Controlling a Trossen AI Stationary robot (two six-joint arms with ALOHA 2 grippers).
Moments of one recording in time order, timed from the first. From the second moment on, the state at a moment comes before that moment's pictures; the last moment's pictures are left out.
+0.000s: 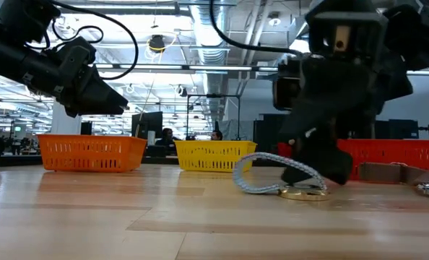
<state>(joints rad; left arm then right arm) -0.15 0.82 0.08 0.40 -0.59 -0.38 0.32 1.83 0.63 0.60 -0.18 0.95</state>
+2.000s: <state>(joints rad) -0.15 0.82 0.08 0.43 -0.59 -0.38 -0.25 1.72 0.84 0.46 -0.23 0.46</state>
